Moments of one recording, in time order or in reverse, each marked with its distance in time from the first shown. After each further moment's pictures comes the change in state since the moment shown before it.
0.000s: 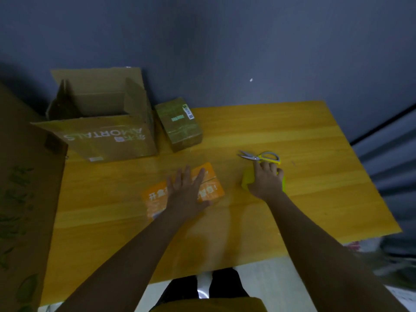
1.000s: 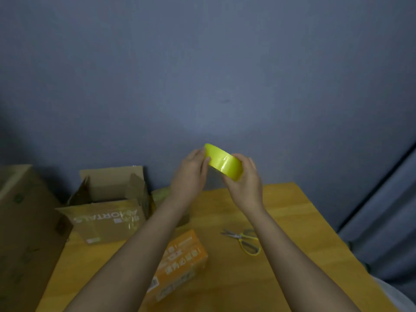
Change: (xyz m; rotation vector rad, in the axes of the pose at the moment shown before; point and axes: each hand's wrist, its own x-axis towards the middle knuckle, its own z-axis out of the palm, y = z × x) left_hand -0.007 0.122 -0.231 -0.419 0.896 0.372; right_hand -0.029 0.011 -0.211 1.059 0.880 -0.382
